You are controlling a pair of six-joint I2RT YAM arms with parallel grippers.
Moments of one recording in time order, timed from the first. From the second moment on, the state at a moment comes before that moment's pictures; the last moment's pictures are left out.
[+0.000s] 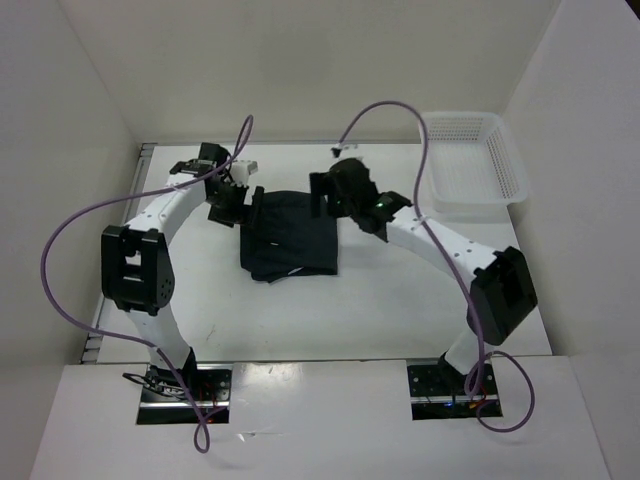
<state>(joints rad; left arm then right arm) -0.13 1.83 1.48 -0.85 0.34 0.07 0.70 1.64 1.34 -0.30 0.26 0.40</state>
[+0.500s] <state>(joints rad) 0.18 1.52 1.59 -0.69 -0.01 0.07 0.13 1.54 1.41 -0.65 0.20 0.37</state>
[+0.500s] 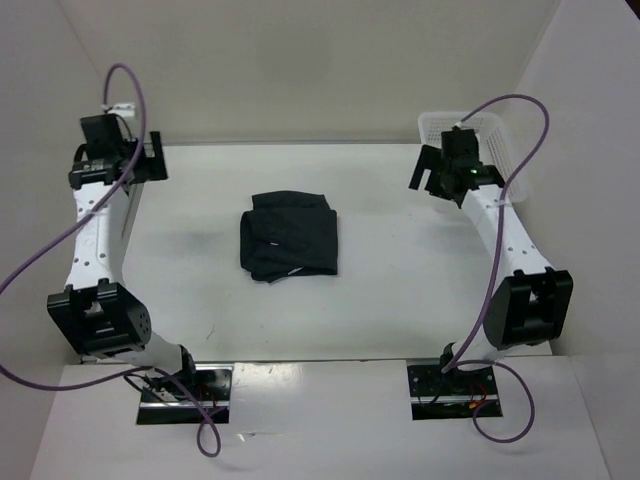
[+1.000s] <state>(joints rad) 0.60 1.52 1.57 -0.68 0.29 0.07 -0.04 1.43 1.52 -0.69 0.25 0.36</state>
